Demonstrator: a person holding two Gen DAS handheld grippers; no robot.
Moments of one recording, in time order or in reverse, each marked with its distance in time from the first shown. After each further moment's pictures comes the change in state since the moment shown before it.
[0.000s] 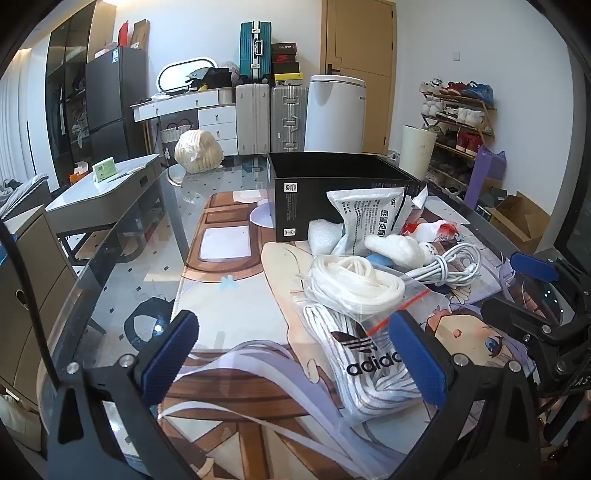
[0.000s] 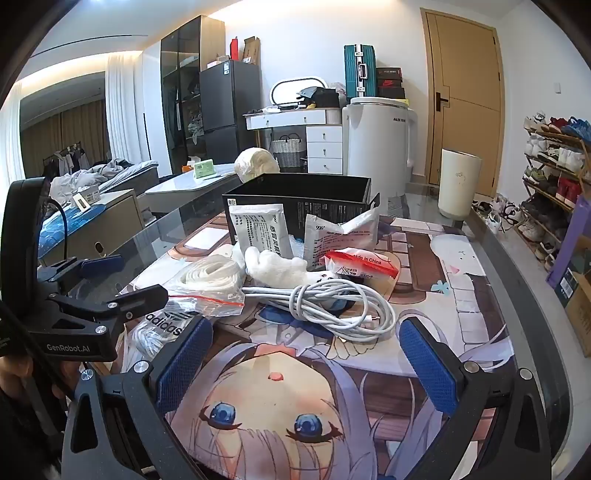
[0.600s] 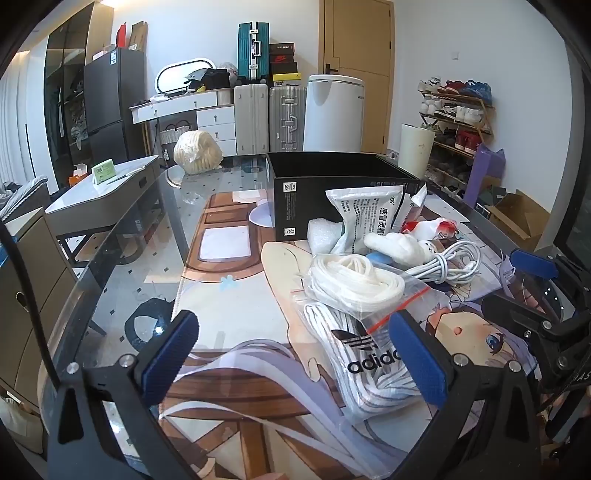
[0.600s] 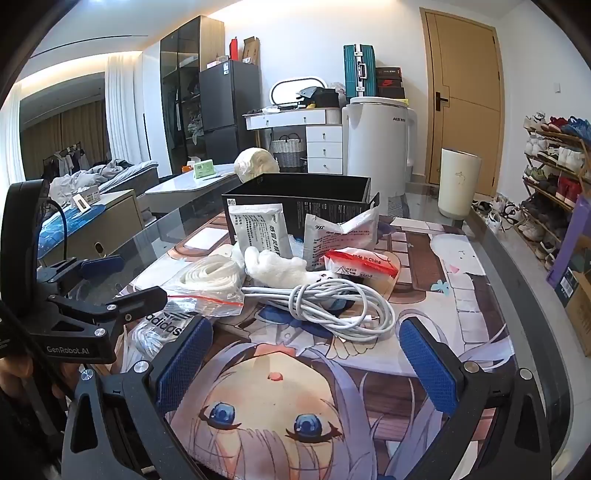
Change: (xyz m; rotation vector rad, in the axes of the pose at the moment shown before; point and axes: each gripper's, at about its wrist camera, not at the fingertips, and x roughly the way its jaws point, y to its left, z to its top) left arm -0.001 0.001 0.000 0.008 0.005 0.002; right arm 0.001 0.000 0.000 0.002 -0.002 0.002
